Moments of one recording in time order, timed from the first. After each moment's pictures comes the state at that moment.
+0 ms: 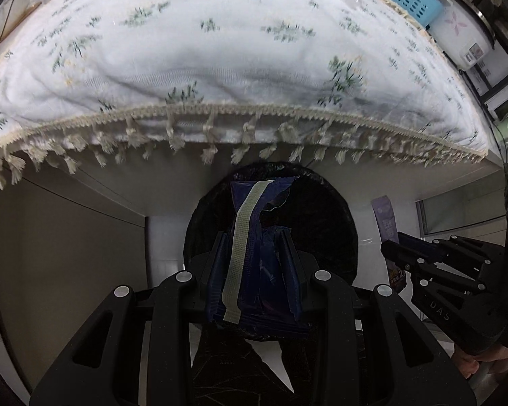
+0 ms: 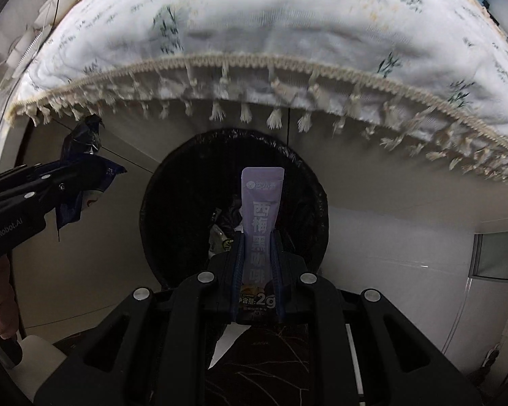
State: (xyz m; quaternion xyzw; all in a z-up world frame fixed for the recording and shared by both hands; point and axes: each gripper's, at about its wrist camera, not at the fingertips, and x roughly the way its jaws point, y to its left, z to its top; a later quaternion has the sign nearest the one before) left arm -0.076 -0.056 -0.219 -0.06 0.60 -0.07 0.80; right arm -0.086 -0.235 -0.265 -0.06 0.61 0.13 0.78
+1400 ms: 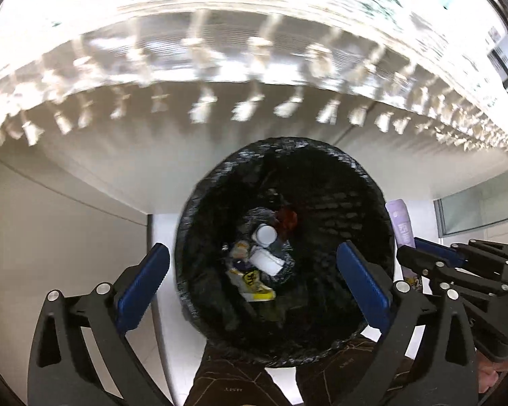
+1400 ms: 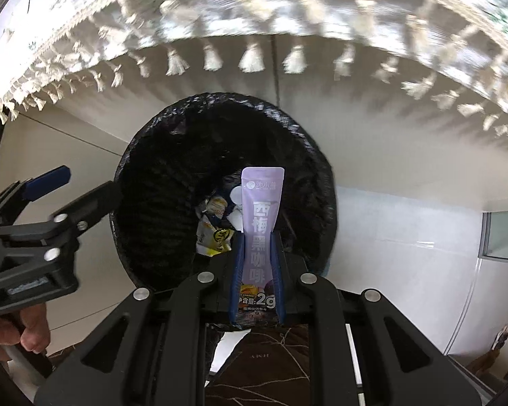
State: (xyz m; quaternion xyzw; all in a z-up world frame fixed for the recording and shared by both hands) left arm -0.077 -0.062 -0.284 -0.05 0.60 -0.04 0.80; right arm -0.079 -0.238 -0.328 -0.04 0.64 0.12 0.76
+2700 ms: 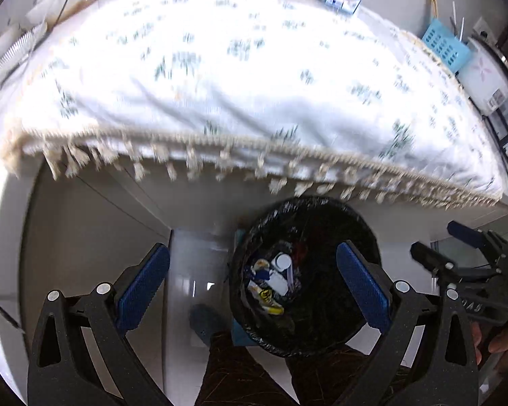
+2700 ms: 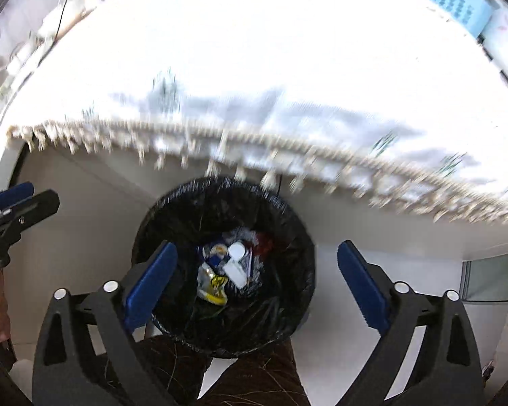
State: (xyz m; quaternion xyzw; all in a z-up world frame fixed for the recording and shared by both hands) left arm -0.085 -0.001 -0.183 -0.09 0.55 0.00 0.83; right arm -0.065 -0.236 -0.217 -0.07 0.53 0.12 0.83
